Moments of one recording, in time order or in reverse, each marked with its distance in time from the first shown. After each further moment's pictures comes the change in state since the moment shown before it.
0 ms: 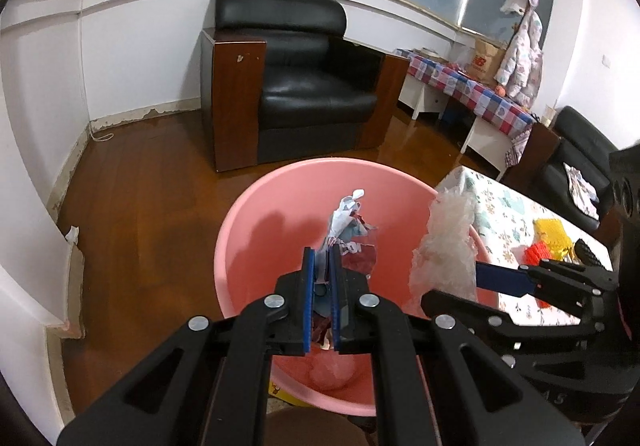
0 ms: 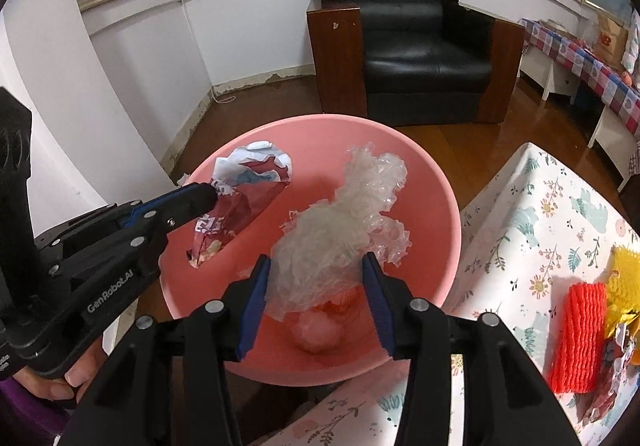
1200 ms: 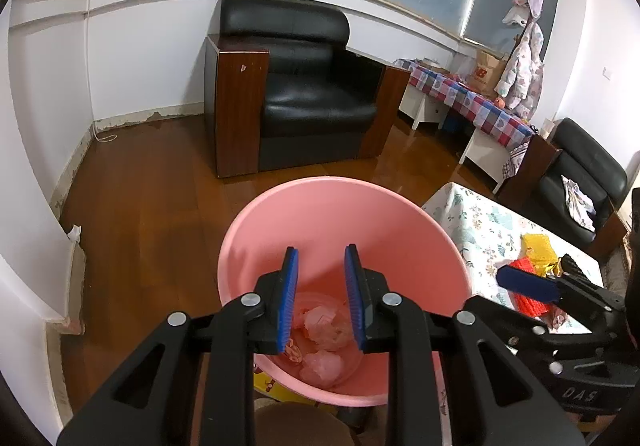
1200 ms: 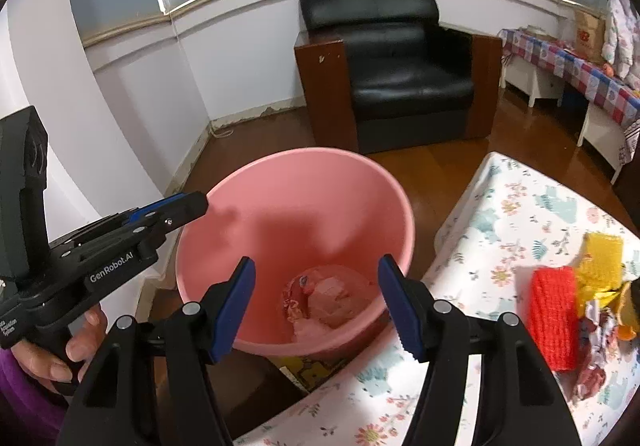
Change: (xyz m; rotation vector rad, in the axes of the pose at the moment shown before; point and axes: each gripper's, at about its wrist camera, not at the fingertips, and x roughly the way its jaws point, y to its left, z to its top) left arm -0.024 -0.005 0.010 -0.022 -0.026 0.002; right arm -0.056 -0.021 -0.016 0.066 -0.122 0.000
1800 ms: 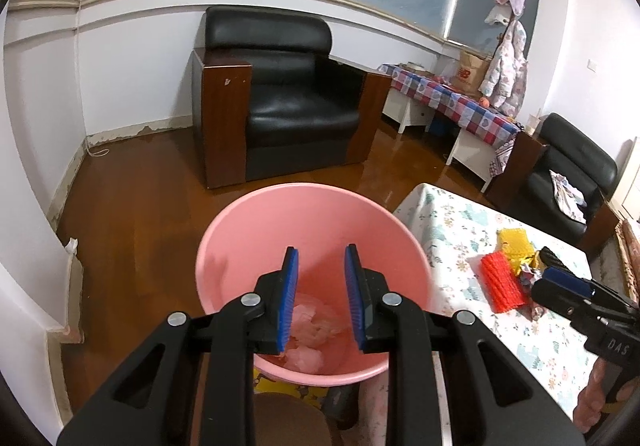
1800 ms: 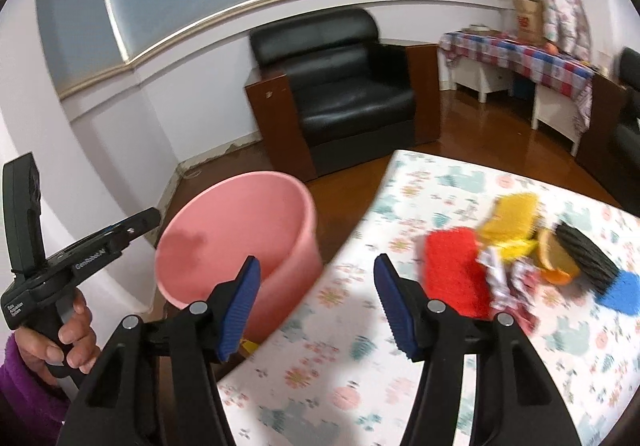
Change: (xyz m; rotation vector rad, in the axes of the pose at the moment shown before) left arm -0.027 -0.028 -0.002 0.052 -0.031 -0.034; right arm -0.093 -0.069 -0.039 0.158 -0.119 -0.100
